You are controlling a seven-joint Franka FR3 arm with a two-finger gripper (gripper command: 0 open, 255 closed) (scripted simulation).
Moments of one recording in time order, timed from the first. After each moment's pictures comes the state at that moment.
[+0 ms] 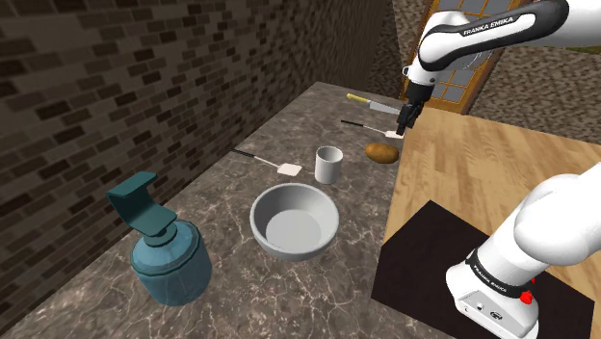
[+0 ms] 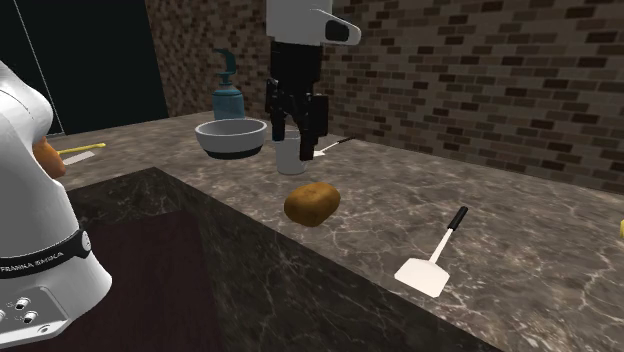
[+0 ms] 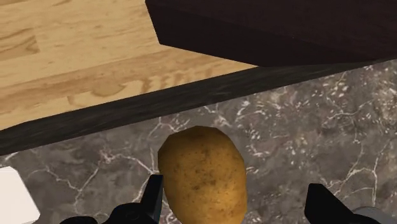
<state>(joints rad) -0.03 -0.29 -0.31 -2.35 -0.03 1.99 -0.44</state>
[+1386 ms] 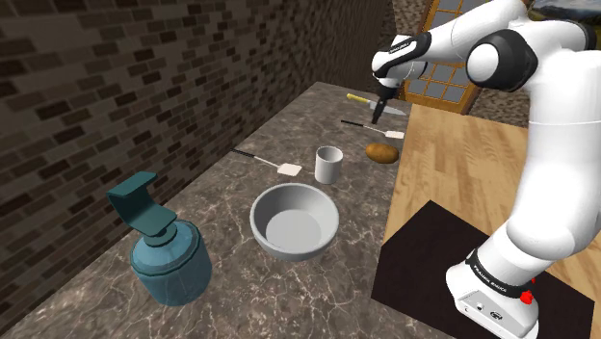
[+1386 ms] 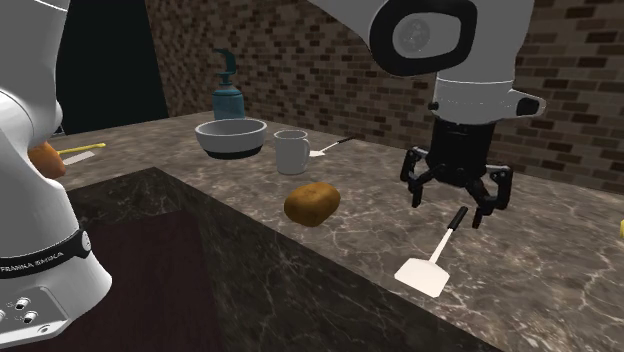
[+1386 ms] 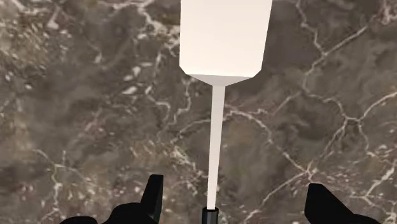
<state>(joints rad) -0.18 0.50 -0.35 -1.65 0.26 2.14 -1.03</state>
